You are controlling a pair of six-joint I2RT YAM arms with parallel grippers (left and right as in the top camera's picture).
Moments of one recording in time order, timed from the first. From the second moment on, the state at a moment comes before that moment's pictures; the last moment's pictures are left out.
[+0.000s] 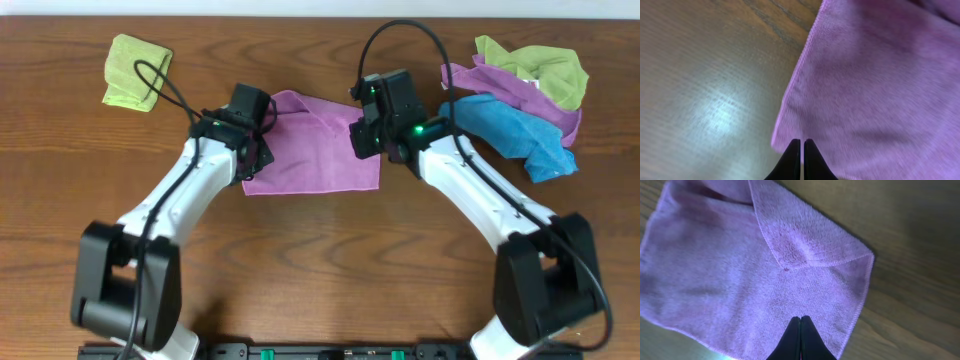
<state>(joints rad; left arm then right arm) -0.32 1.76 1.21 -0.74 -0.14 -0.79 0.42 1.81 1.27 -0.43 -0.08 0.09</state>
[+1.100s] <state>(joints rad) -0.32 1.94 1.21 -0.90 -0.05 -0.83 0.42 1.95 1.18 -0.56 -0.16 0.15</state>
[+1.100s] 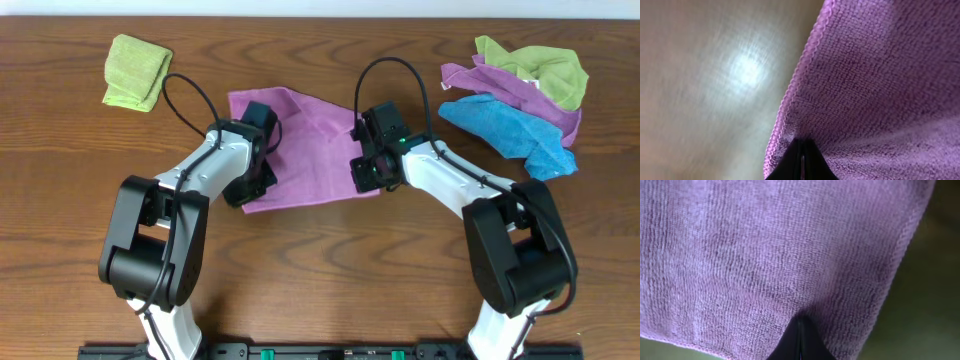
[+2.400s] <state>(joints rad) -0.24 1.01 1.21 -1.32 0.17 -0.77 0.63 1.87 1.15 -0.30 0.08 -0.09</state>
